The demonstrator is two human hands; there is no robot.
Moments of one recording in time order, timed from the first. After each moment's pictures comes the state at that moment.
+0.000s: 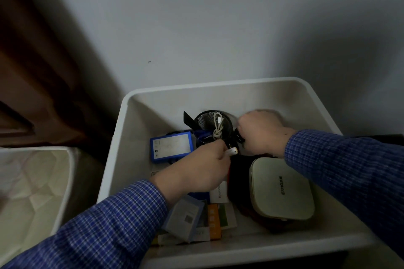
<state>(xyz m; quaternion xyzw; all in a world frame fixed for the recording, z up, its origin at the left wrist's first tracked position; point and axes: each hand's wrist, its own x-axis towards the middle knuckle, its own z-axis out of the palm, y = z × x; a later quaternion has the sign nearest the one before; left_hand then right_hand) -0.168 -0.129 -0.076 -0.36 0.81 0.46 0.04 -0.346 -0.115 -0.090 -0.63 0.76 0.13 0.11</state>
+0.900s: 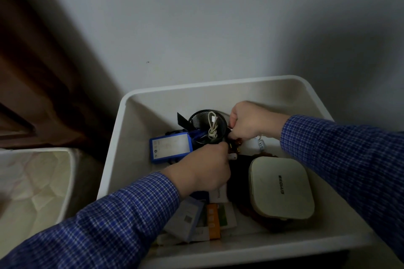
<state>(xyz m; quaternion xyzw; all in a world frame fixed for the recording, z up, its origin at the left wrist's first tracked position) -0.182 -0.135 -0.098 -0.32 0.88 0.33 0.10 -0.345 -0.139 -0.081 -0.53 0.78 -0.02 0.32</state>
